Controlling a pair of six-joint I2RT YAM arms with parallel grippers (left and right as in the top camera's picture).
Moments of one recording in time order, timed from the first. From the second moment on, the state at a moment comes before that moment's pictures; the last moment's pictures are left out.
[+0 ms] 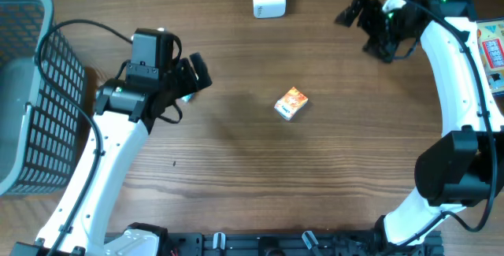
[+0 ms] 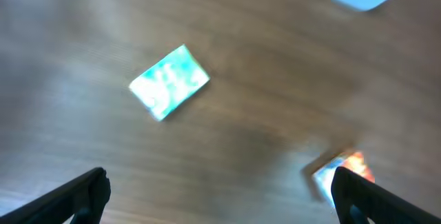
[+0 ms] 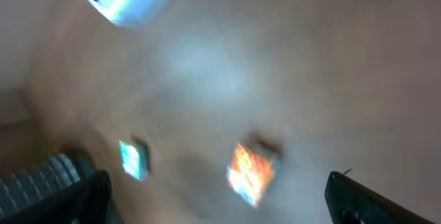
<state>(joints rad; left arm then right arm) -0.22 1.36 1.18 -0.80 -0.02 -0.56 -0.02 1.87 1.76 -1.12 -0.45 0.58</state>
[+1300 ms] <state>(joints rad) -0.22 1.36 1.18 -0.82 -0.06 -0.56 0.22 1.89 1.08 -0.58 -0.51 0.65</state>
